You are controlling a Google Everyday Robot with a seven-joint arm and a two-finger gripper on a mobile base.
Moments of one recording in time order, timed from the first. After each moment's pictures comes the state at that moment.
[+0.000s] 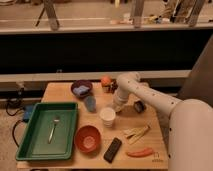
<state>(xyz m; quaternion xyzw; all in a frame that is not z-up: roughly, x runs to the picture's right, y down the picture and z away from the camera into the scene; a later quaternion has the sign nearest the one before) 0.071 0.132 0.919 -0.34 -0.16 -0.11 0.92</state>
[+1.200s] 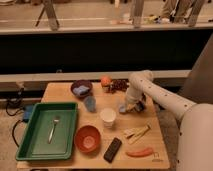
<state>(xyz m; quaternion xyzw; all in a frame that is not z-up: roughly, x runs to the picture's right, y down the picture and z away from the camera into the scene) 0.144 0.107 0.924 -0.32 -0.13 -0.09 0.94</state>
